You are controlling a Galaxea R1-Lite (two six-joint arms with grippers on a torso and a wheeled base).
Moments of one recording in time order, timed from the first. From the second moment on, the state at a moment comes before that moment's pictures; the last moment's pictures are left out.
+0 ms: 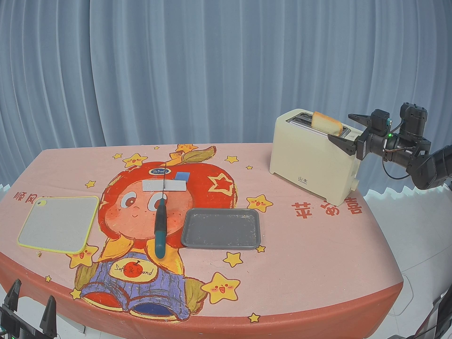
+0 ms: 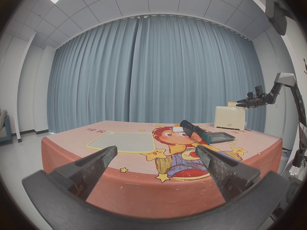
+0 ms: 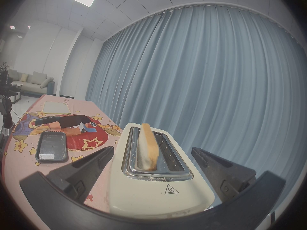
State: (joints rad) left arm 0.00 0.02 -0.02 0.00 0.03 -0.02; right arm 0.05 1.96 -1.10 -0.73 0.53 -0.36
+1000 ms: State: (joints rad) left arm 0.00 0.02 -0.02 0.00 0.03 -0.02; right arm 0.04 1.72 -0.83 -0.93 0.53 -0.12
